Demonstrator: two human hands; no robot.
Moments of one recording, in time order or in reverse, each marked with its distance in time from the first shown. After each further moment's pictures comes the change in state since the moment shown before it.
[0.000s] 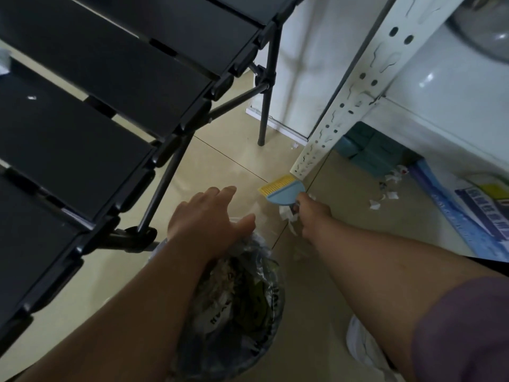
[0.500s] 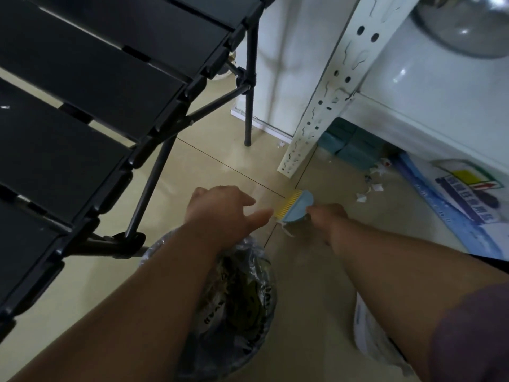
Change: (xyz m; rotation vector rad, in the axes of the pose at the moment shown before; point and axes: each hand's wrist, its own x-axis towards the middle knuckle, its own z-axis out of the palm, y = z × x) left_hand 0.012 0.040 -0.013 0.043 -0.053 0.183; right_hand 0.016 0.005 -0.058 -0.360 0.085 -0.009
